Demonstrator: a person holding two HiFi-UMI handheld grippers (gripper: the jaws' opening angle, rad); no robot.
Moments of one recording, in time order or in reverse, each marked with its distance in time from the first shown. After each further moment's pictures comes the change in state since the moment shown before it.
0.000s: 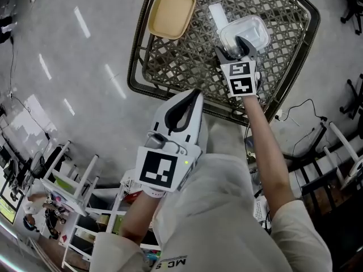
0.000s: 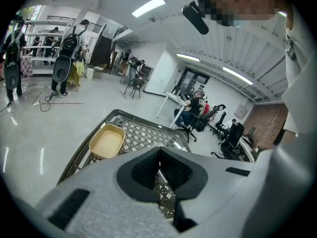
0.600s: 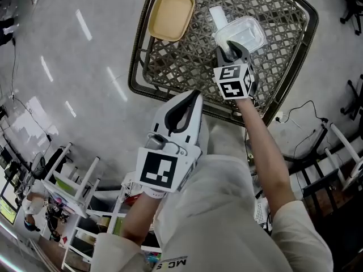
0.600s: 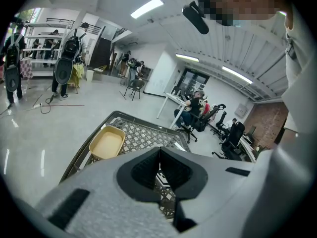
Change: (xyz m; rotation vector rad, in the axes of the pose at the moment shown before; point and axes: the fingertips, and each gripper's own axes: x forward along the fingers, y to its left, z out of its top) left arm -0.005 -0.006 0.008 0.021 -0.017 0.006; right arm -0.010 0.004 0.008 -0.111 0.033 -0.072
